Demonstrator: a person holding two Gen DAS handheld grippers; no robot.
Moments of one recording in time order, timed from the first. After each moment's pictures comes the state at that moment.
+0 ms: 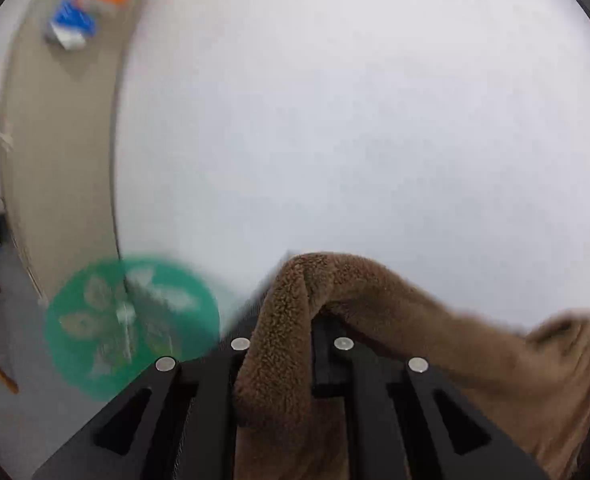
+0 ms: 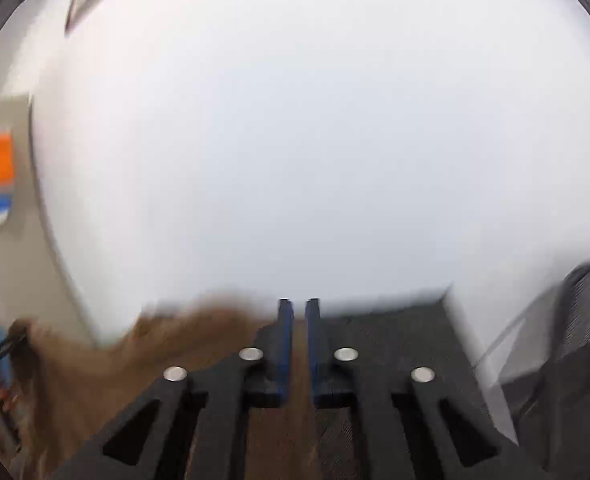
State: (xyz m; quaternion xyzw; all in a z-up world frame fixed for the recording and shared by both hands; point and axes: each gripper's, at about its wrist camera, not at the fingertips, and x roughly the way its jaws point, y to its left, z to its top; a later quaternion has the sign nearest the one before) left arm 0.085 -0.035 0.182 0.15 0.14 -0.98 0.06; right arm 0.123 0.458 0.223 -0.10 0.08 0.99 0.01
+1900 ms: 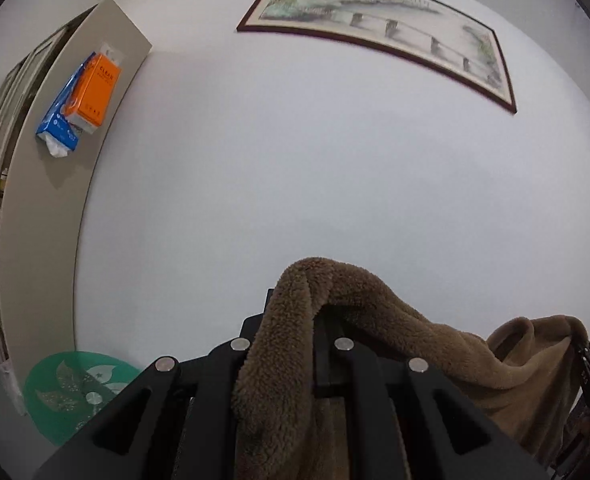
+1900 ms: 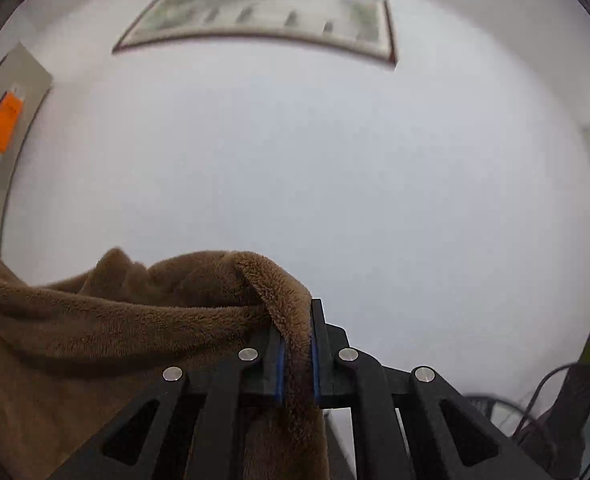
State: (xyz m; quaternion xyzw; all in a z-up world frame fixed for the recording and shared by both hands) left arm 0.268 -0.011 0.313 -0.04 0.14 -0.99 -0.06; right arm 0.351 0.397 0.307 0.09 -0.09 0.98 0.16
